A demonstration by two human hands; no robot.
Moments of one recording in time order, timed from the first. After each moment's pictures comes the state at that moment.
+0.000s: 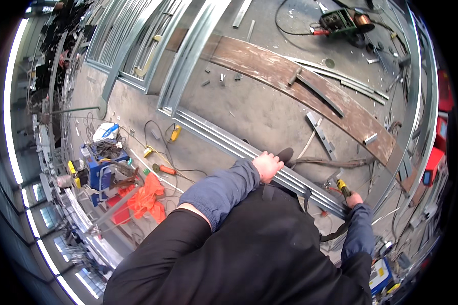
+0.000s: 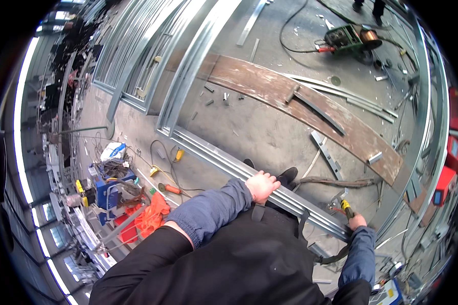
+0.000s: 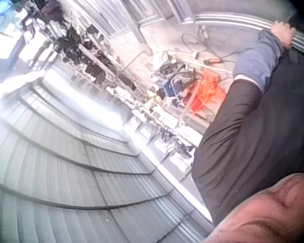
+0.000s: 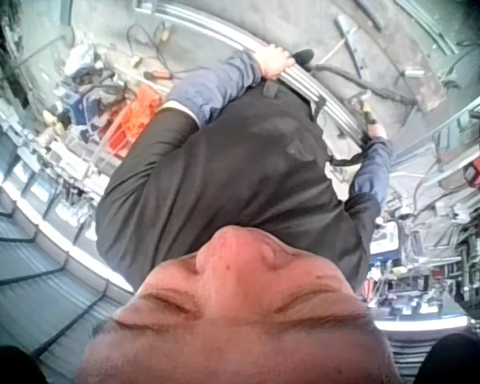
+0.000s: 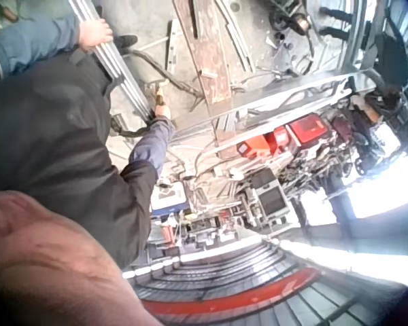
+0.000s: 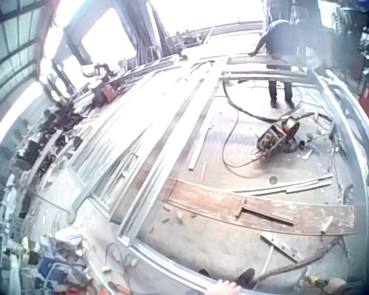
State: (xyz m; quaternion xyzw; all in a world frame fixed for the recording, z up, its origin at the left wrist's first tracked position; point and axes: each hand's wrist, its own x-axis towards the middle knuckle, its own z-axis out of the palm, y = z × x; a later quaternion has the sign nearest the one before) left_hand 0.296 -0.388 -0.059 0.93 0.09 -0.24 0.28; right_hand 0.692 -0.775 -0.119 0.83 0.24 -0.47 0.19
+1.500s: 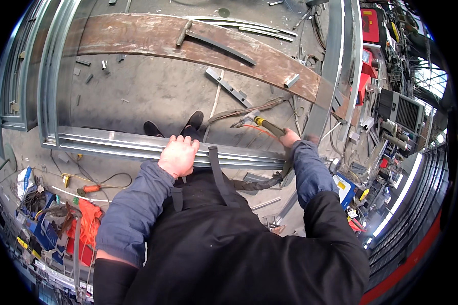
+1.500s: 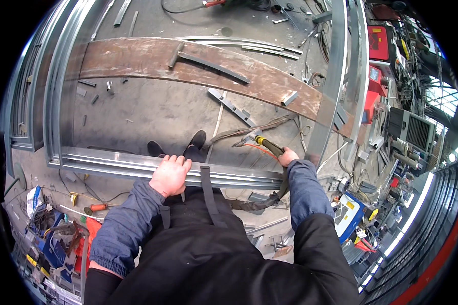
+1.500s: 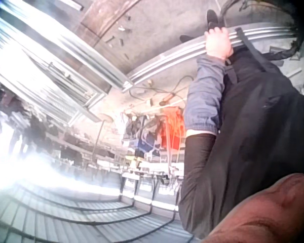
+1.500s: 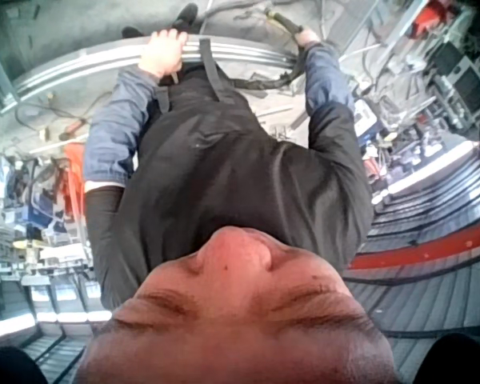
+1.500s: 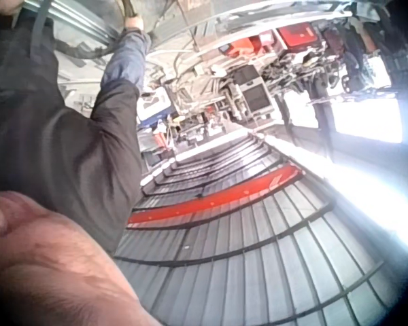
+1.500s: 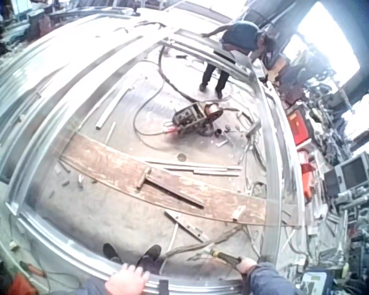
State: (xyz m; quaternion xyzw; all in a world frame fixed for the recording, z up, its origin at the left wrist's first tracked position) left_hand 0.297 -0.382 -0.063 0.93 0.08 -0.21 0.29; right_hand 0.697 -0.735 -0.138 0.86 0.15 -0.44 0.21
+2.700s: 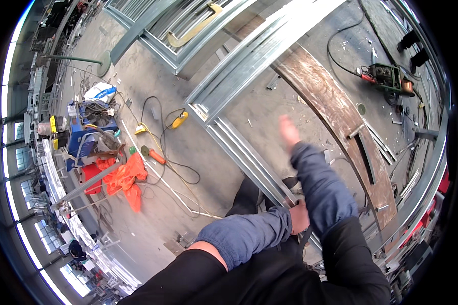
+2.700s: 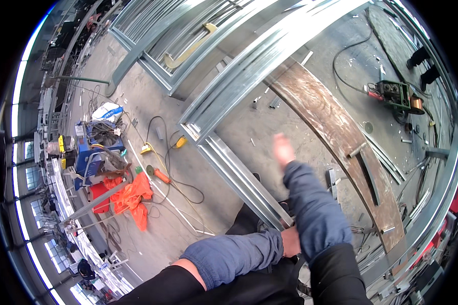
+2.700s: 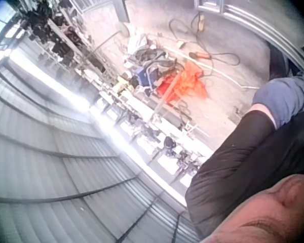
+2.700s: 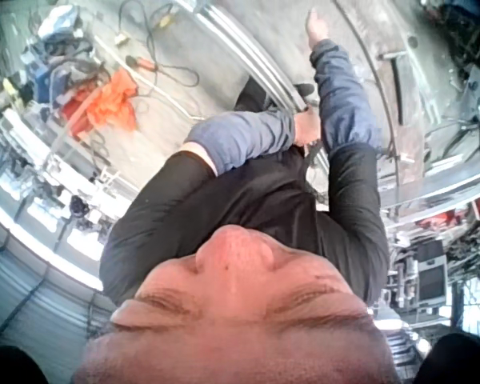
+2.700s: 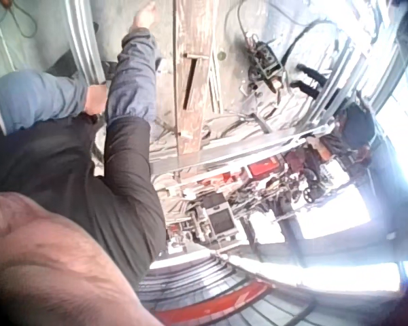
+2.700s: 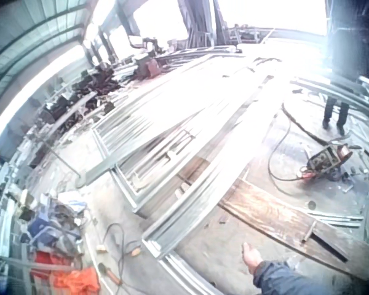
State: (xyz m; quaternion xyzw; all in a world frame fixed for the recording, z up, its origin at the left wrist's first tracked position) left_hand 0.280 -0.396 -0.093 0.91 0.10 -0.01 0.40; right_hand 0.335 -0.177 -0.243 0.68 0.32 -0.60 -0.28
